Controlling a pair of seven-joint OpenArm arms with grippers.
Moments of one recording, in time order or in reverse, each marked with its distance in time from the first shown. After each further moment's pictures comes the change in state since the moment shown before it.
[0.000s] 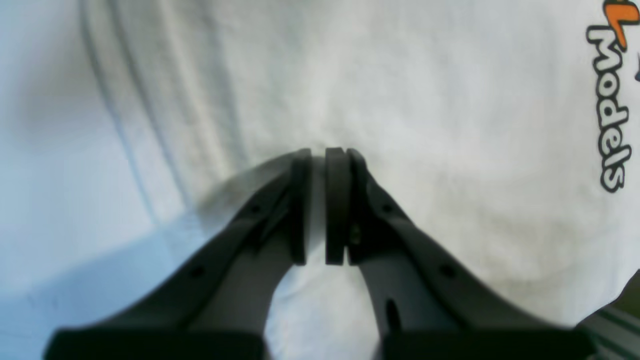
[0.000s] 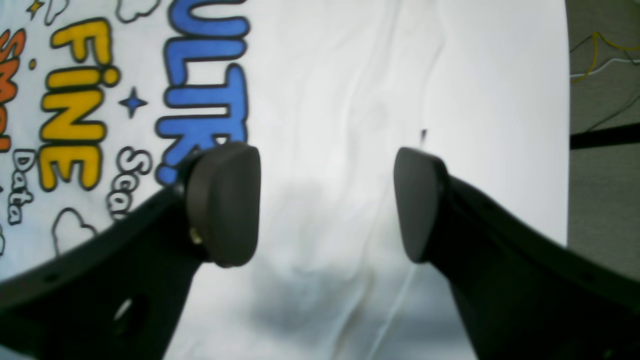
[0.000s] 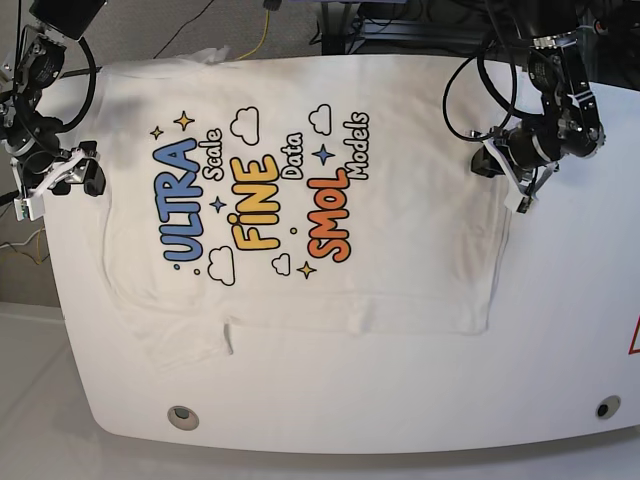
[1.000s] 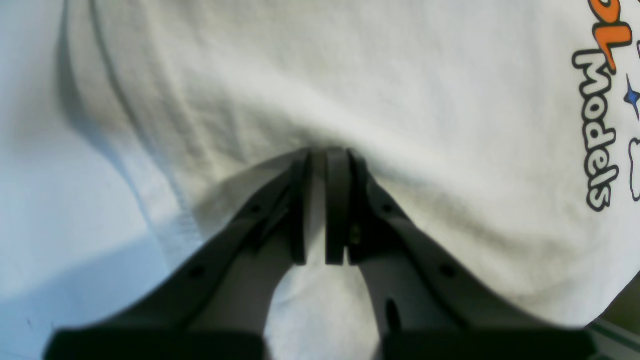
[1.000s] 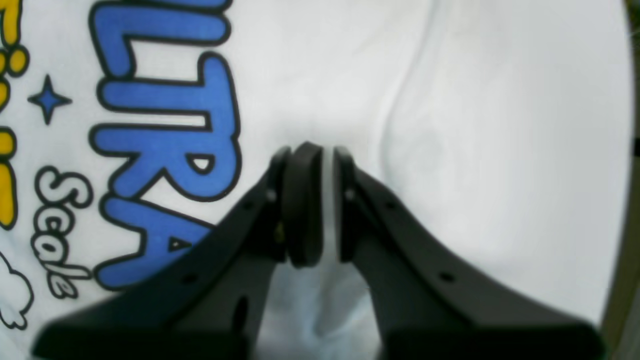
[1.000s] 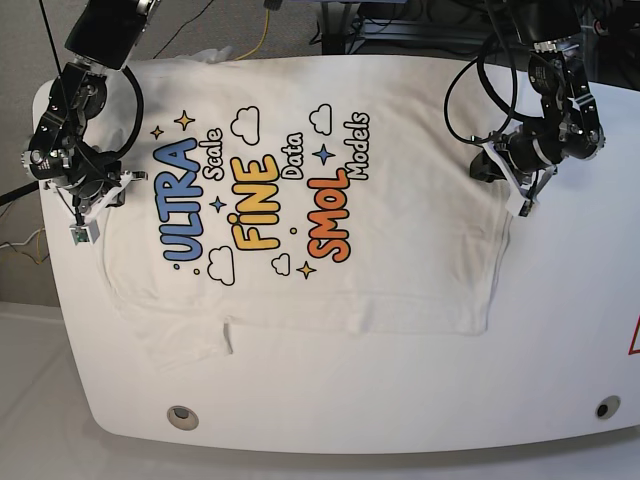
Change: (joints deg) left arm -0.7 0.1 -0.2 -2.1 -0.9 0.0 -1.3; right arm 9.1 -8.4 -11.6 -4.5 -25.9 -3.9 0.7
